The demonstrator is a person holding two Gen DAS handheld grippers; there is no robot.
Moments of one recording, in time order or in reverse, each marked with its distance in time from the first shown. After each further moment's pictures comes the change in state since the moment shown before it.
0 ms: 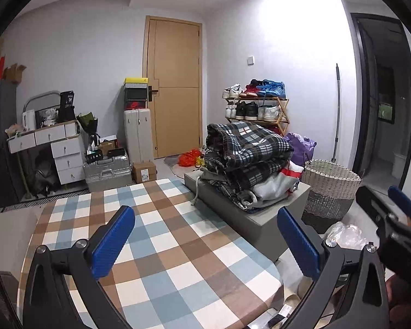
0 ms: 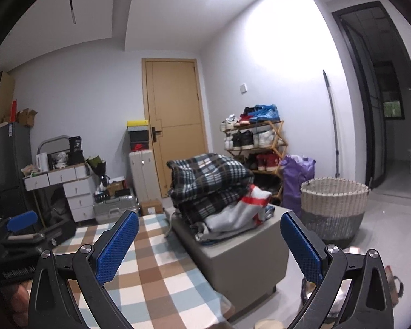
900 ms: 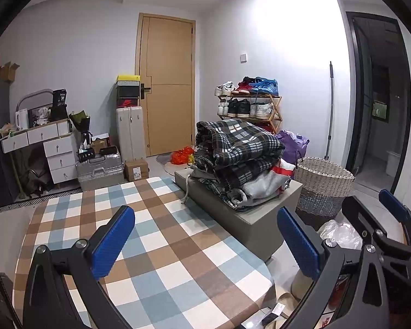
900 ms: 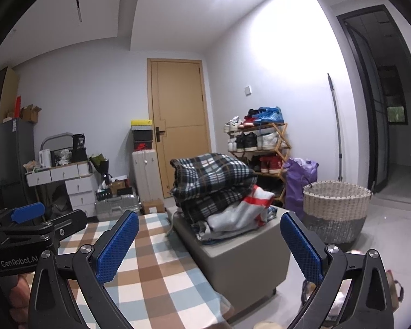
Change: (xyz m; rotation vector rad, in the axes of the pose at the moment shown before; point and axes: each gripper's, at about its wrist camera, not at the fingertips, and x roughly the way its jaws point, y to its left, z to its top) left arm -0.001 -0.010 0.006 0.003 0.019 -0.037; right arm -0.003 0.005 -0.004 -0.022 -0.012 0.017
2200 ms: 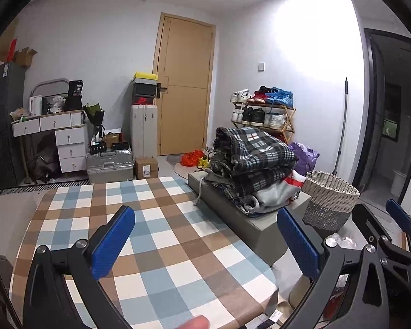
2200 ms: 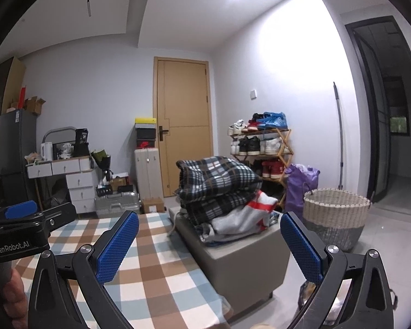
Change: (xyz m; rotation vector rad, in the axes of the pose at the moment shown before) left arm -0.006 0.023 0.003 -0.087 -0.027 0.041; right arm -0.007 0.015 0.008 -0.048 -0.008 -0.002
